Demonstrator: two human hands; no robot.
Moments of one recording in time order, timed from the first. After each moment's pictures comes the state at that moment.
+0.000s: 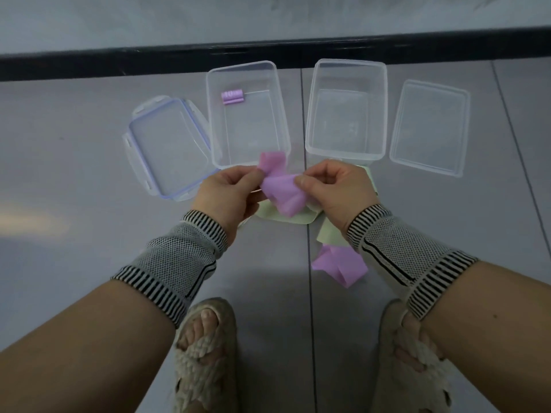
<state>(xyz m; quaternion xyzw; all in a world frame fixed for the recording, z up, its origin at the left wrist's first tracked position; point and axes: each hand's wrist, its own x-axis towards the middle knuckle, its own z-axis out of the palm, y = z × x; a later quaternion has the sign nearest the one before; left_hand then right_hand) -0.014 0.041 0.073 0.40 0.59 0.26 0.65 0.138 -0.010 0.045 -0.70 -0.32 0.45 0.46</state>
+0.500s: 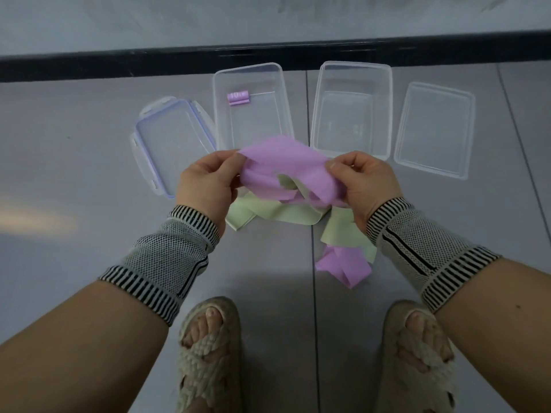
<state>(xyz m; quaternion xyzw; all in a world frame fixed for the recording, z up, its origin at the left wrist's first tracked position) -0.029 0.054 0.079 0.40 0.61 0.36 0.59 0.157 -0.007 0.044 -0.69 -0.22 0.47 0.51</state>
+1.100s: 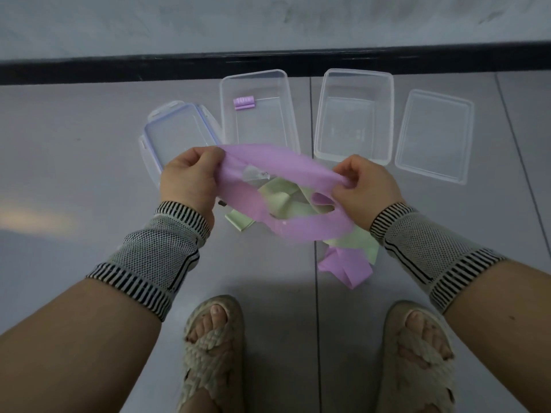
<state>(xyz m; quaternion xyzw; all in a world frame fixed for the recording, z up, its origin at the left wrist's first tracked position) -0.048 0.064 0.091 0.37 0.65 0.41 0.53 0.160 -0.016 0.055 -0.78 -0.44 0.32 0.29</state>
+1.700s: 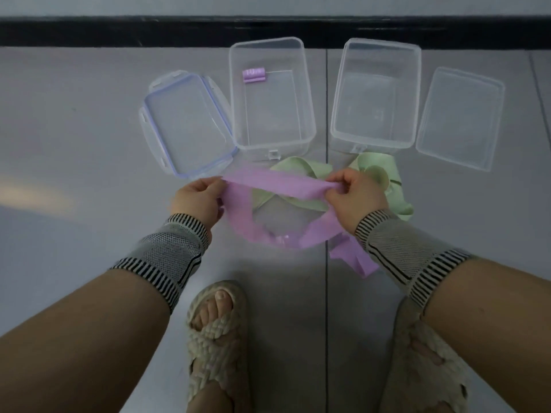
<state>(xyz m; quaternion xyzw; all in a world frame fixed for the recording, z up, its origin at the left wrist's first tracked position) -0.091 0.054 0.012 0.30 0.72 0.28 0.56 0.126 -0.015 0.000 -0.82 -0.40 0.35 0.22</state>
